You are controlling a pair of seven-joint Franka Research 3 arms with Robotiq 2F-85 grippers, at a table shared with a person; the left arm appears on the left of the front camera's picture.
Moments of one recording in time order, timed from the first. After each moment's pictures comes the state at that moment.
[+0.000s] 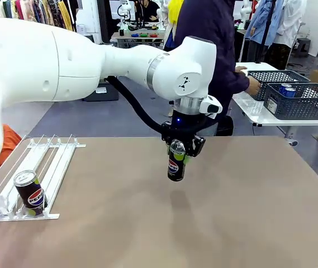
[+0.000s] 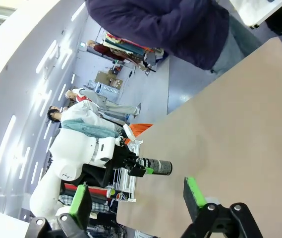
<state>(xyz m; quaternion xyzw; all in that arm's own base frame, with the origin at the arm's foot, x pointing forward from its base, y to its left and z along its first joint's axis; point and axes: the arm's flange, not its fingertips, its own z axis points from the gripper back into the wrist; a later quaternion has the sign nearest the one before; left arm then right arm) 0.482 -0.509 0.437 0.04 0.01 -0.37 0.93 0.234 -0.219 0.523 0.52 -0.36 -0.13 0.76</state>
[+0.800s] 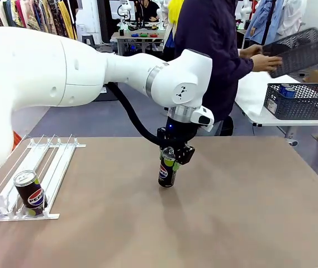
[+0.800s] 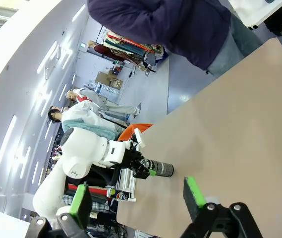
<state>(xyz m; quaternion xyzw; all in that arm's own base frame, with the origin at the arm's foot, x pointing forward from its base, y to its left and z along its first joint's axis) 0.494 -0.495 0.407 0.07 0.05 -0.45 0.89 0.234 -0.219 0.523 0.52 -0.36 -0.13 0.76</state>
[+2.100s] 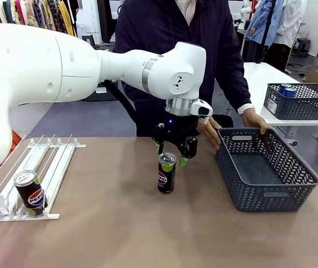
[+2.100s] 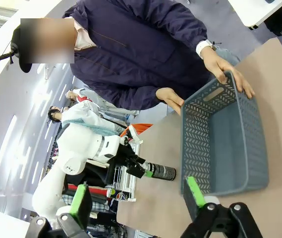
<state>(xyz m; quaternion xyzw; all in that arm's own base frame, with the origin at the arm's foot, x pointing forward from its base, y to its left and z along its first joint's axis) 0.499 -0.489 0.426 0.03 0.06 -0.37 0.93 0.234 -0.219 0.523 0.52 -0.36 -0.13 0.76</state>
